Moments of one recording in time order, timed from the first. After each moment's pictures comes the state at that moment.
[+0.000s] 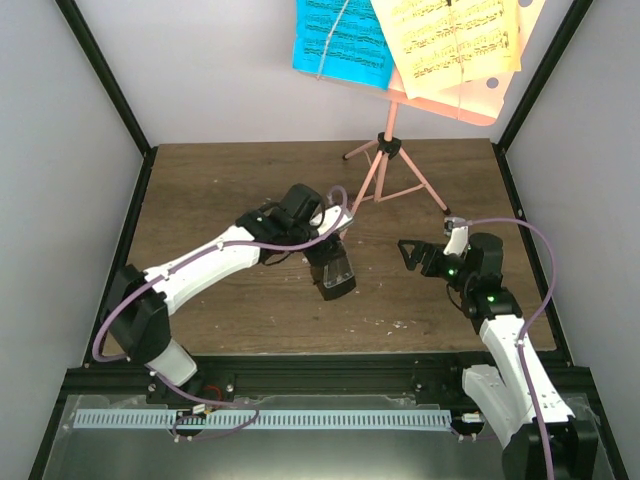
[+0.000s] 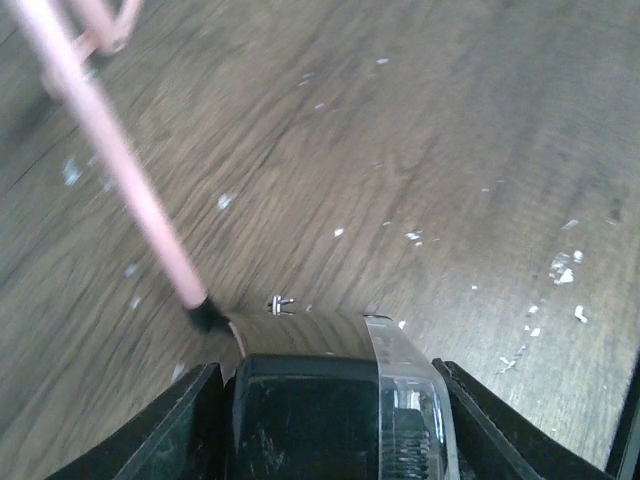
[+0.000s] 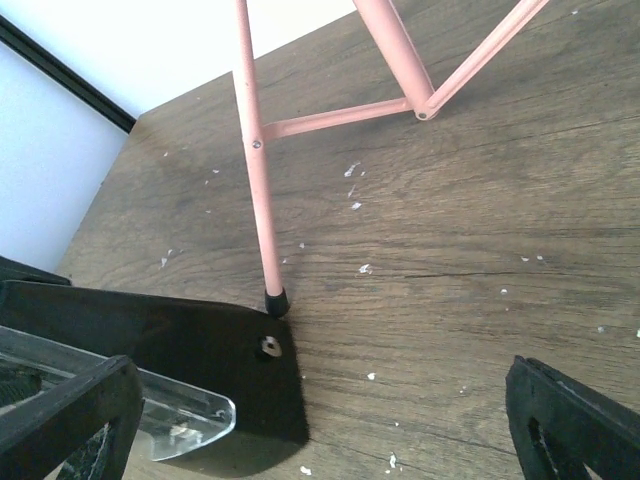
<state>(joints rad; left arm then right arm) -0.77 1.62 1.31 -0.54 0.28 0.20 0.05 0.76 0.49 -0.20 -0.49 0.40</state>
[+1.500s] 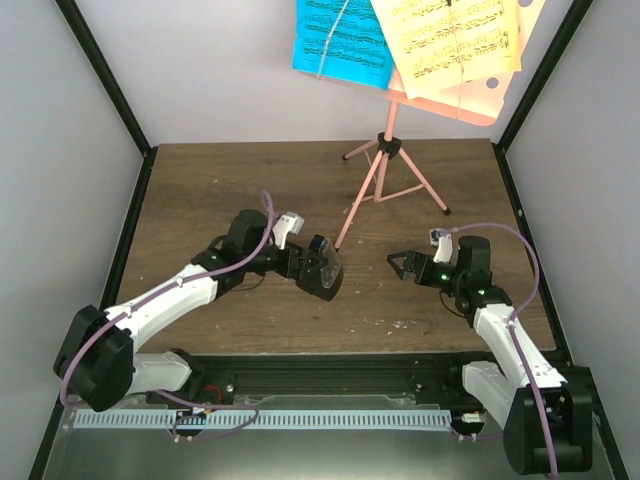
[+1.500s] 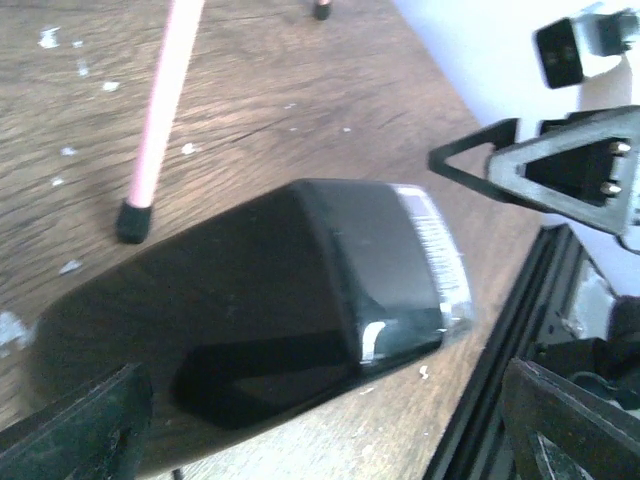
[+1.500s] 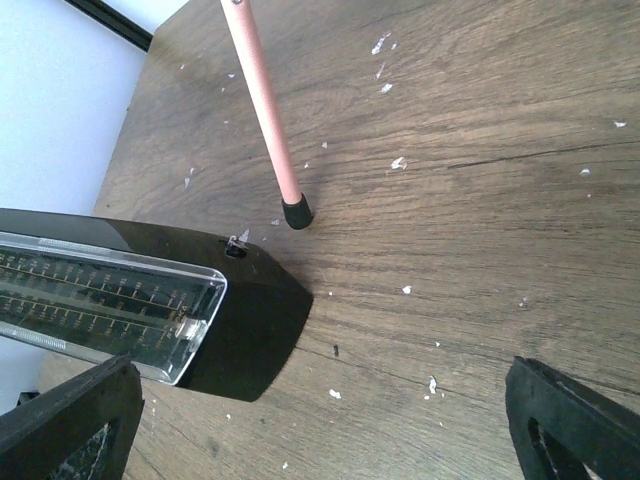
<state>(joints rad) -0.62 1.27 0.79 -0.12 0.48 -0.39 0.05 0.91 0.43 -0.16 -0.65 0.42</state>
